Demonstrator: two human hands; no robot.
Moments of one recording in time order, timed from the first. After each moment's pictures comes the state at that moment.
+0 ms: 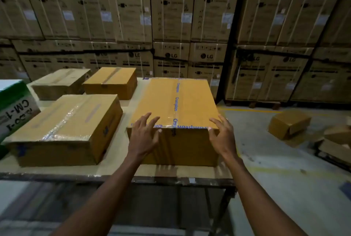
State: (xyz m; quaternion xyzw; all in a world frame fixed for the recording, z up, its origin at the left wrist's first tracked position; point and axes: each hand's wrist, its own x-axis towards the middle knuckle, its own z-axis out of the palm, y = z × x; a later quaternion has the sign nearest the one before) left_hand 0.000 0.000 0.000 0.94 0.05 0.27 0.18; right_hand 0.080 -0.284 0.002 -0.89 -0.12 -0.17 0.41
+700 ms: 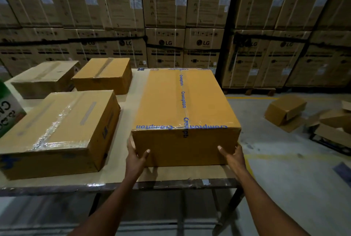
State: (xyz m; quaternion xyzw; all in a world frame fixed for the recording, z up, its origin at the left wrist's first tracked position) left_hand 0.014 0.083 -0.123 0.80 0.21 0.13 0.55; right_hand 0.102 -0.276 -0.114 -0.78 0.14 0.03 0.61
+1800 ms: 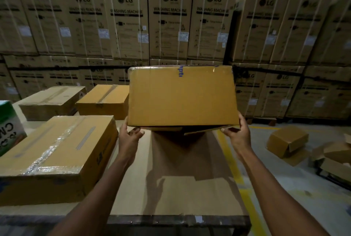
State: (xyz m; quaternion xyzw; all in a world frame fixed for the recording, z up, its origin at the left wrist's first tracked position) left_hand 0.085 0.078 0.036 0.62 0.11 0.29 0.72; right_hand 0.193 -0.284 0.054 -0.73 -0.05 -0.14 0.67
